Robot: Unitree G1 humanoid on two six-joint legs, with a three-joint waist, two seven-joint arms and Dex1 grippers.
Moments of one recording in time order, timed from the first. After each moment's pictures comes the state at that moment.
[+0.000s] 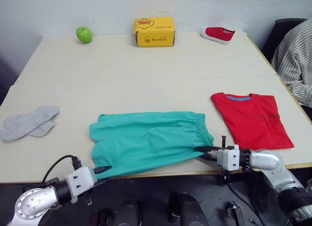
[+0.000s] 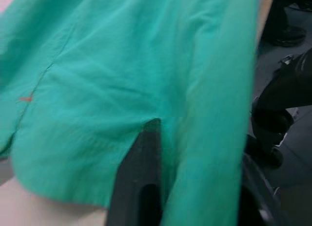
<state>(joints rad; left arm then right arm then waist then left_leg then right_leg) 0.47 0.71 0.27 -0.35 -0.24 -0.16 -0.81 -0.14 -0.84 0.23 0.20 0.26 -0.63 1.07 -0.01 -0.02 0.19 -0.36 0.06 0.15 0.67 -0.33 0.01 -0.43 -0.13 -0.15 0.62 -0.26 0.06</state>
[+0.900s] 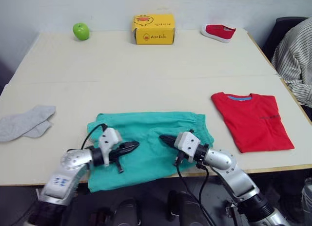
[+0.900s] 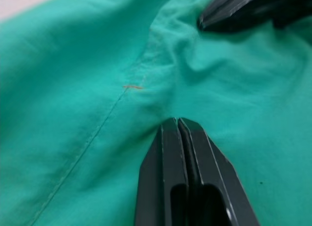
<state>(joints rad) -0.11 0.55 -0.09 -0.15 -0.26 0.20 -0.68 -0.19 -0.43 0.33 -0.11 0.01 -0.09 0.53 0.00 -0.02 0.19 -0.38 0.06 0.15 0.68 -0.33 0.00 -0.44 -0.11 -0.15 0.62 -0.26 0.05</state>
